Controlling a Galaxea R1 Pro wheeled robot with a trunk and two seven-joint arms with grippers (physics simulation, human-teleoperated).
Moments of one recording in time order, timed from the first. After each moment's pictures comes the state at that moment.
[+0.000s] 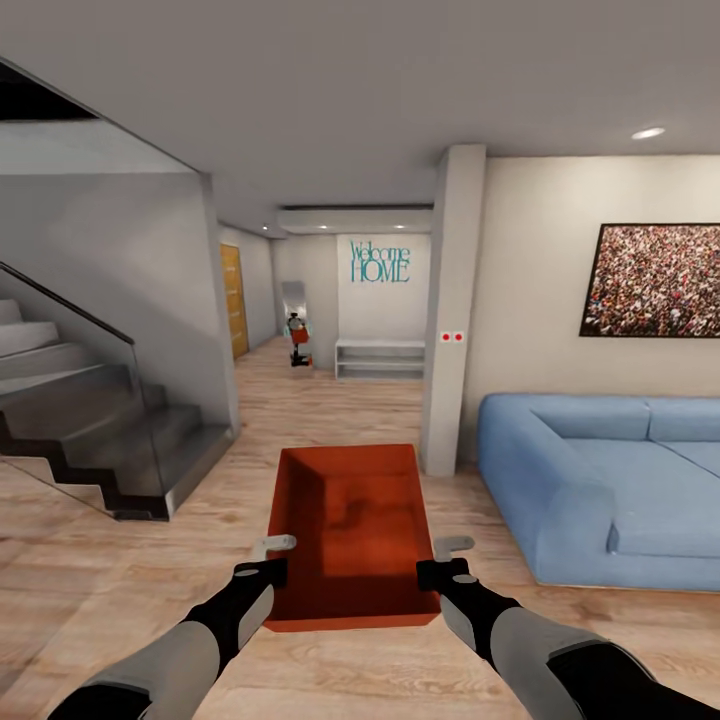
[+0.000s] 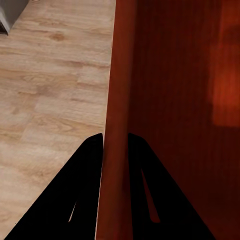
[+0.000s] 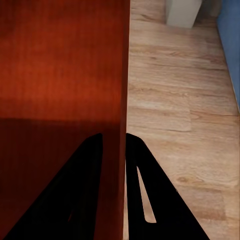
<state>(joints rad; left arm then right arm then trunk) -0.72 -0.10 -0.10 -0.24 0.17 0.10 0.26 -0.81 0.13 0.17 -0.01 -0.09 -0.08 -0.11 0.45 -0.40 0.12</state>
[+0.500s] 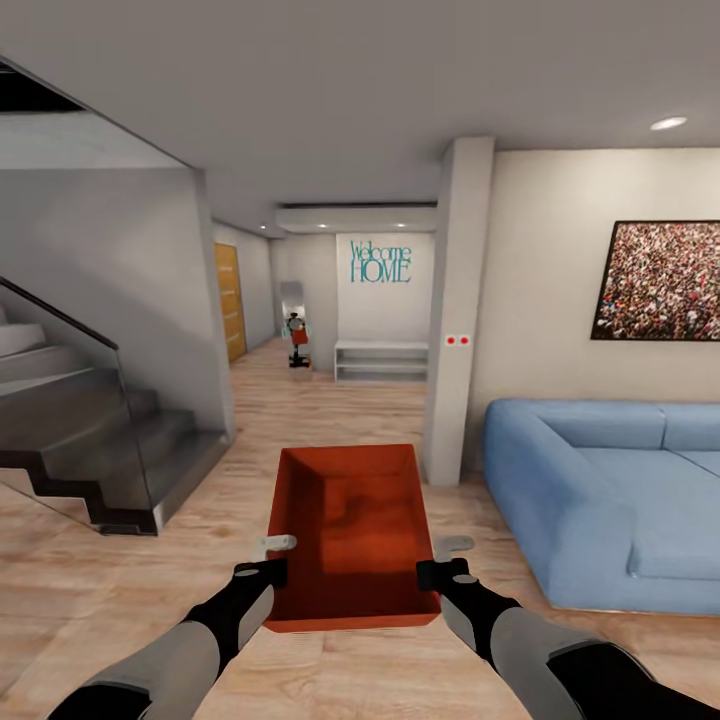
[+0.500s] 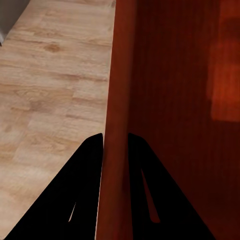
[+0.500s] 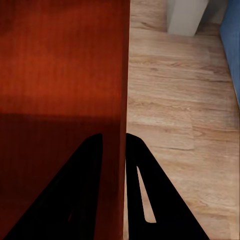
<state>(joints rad) -0.72 -0.10 -0.10 -0.24 0.17 0.10 0.26 -0.81 0.13 0.17 -0.01 -0.09 -0.08 -0.11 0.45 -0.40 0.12</state>
